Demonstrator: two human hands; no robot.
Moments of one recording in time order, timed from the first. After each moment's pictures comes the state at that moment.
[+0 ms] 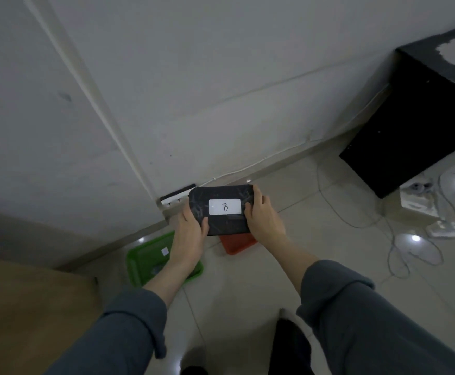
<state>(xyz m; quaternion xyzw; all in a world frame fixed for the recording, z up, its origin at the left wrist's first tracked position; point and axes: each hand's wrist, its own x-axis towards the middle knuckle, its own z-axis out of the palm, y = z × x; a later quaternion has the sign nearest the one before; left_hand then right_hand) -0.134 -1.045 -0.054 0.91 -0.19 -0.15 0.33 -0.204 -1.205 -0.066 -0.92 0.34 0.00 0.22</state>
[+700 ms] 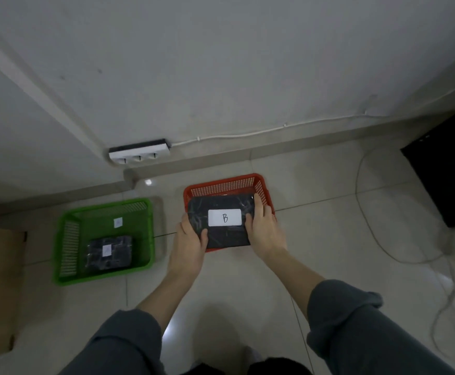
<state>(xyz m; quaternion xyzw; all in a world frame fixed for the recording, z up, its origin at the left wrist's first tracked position) -0.166 -1.236 -0.380 0.94 -0.02 -0.18 0.30 -0.199 -1.405 -0.402 -0.94 0.25 0.07 0.23</state>
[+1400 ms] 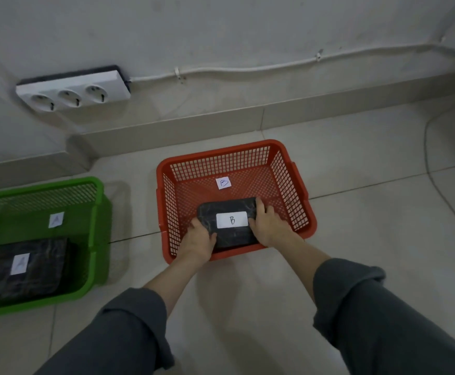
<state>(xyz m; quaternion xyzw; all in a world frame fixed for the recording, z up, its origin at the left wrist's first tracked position) -0.115 -1.282 -0.713 0.93 -0.02 -0.29 0.21 -0.145 -1.452 -0.730 -0.92 0.21 0.24 0.21</state>
